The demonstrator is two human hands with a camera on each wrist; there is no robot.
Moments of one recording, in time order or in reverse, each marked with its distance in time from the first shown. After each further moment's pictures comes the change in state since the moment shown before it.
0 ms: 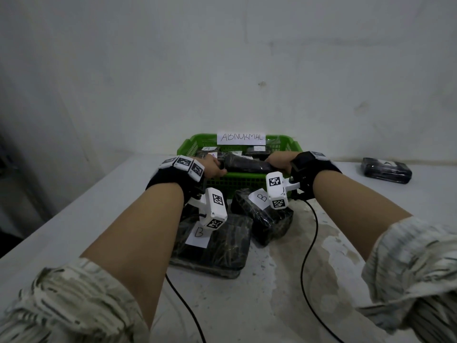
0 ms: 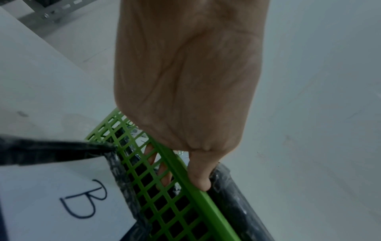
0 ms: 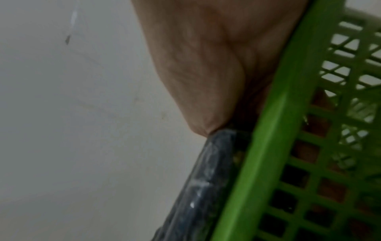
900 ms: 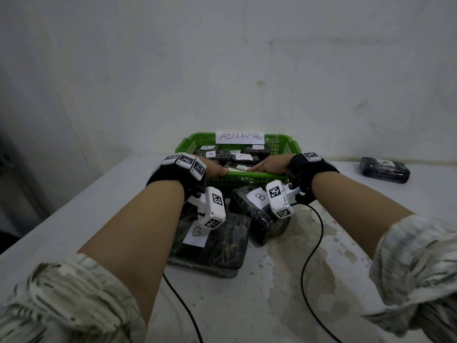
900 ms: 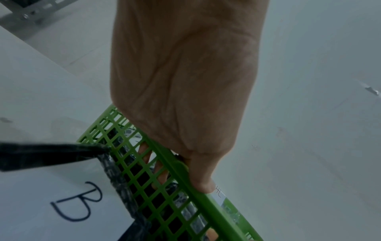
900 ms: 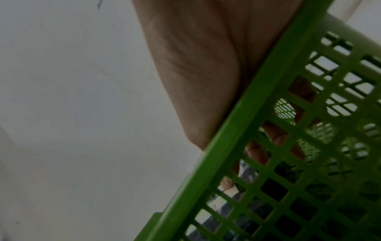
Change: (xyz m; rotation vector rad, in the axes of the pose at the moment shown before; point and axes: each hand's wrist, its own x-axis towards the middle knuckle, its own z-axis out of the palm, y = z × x) left_hand -0.008 0.010 -0.005 0.256 -0.191 -0.026; right_hand 0.002 0.006 0.003 -0.263 -0.212 -0.229
